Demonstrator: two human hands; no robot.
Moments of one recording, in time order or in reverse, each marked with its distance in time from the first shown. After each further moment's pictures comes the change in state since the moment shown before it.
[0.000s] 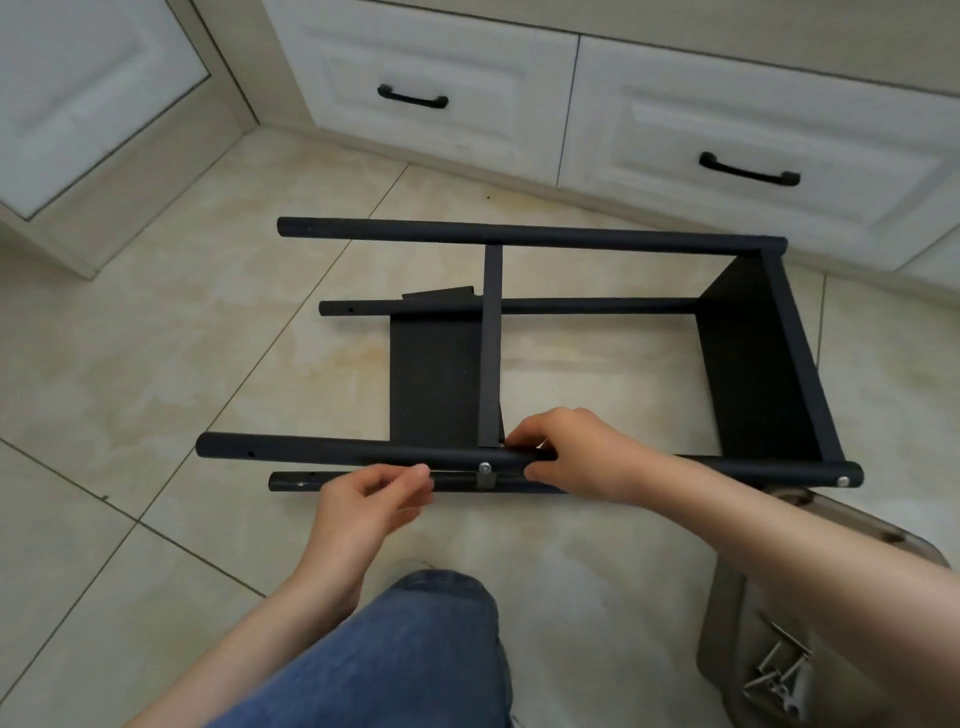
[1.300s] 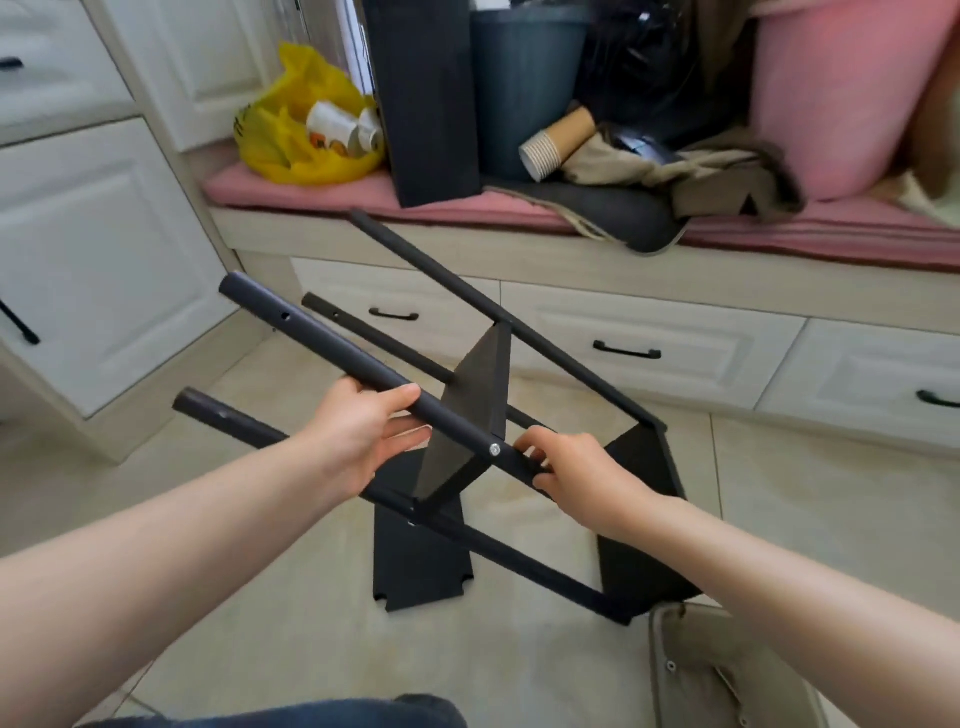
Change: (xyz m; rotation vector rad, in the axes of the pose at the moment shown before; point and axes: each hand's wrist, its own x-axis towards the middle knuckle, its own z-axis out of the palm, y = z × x) left_hand -0.062 0.233 0.028 -0.243 -0.208 0.283; right_hand -0.096 -0.045 -0.101 -0.056 0.485 0.004
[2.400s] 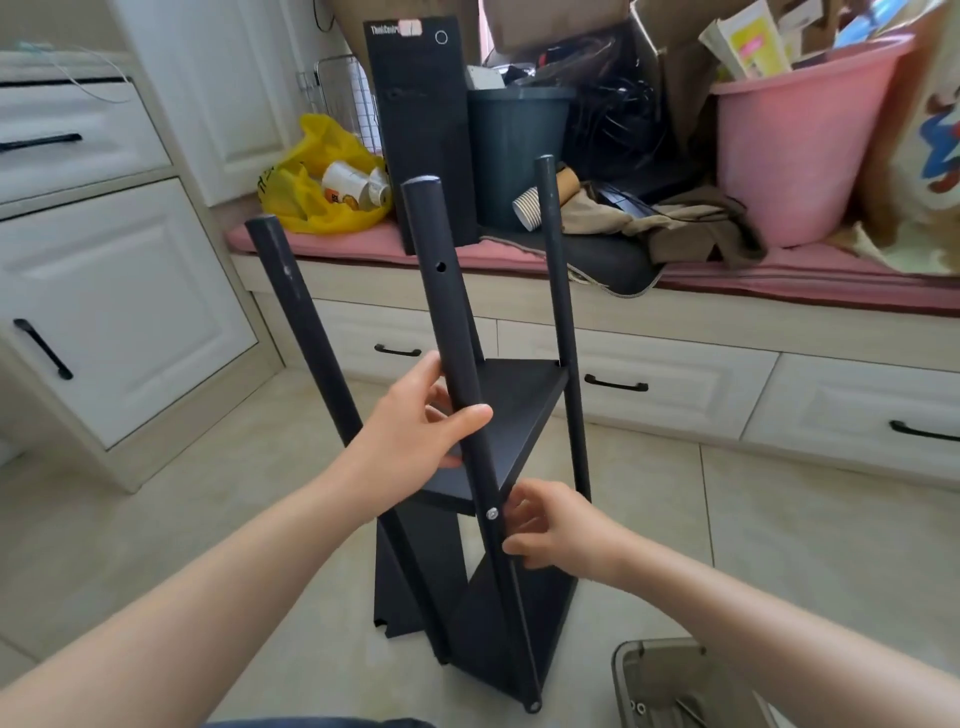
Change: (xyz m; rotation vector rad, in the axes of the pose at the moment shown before) left_hand -0.064 0.029 0.036 0.495 -0.280 0.480; right_hand -0.042 -0.017 -0.003 0.492 -0.133 -0.001
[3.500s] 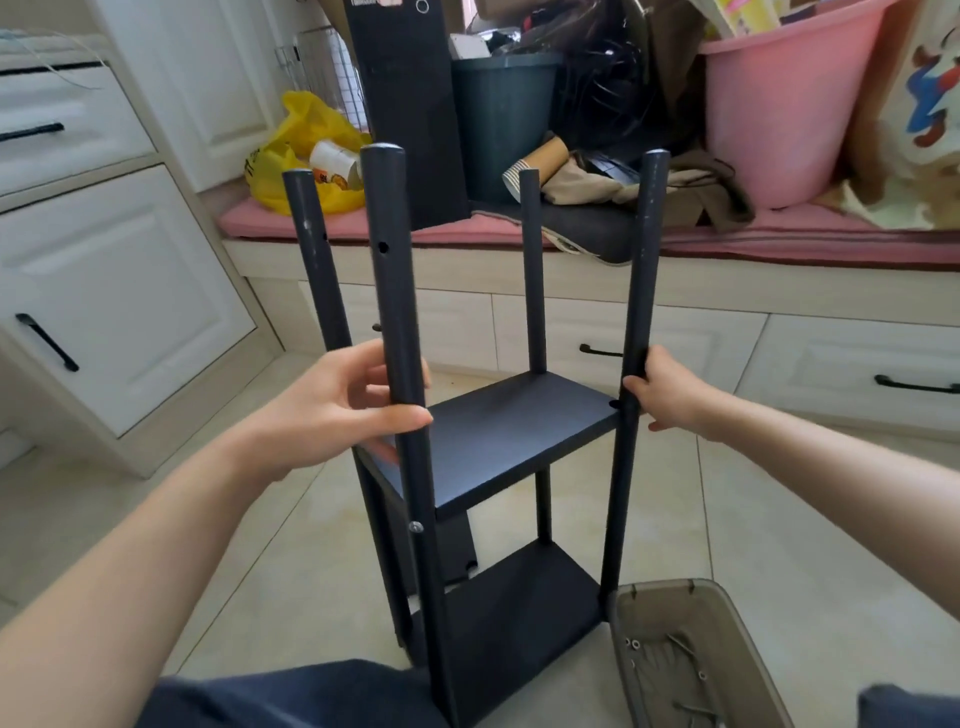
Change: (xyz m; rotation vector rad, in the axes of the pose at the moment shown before) left_hand -0.026 0.017 -0.067 0.014 -0.320 0.018; right_hand 0.002 0.002 -0.121 -0.131 0.438 0.333
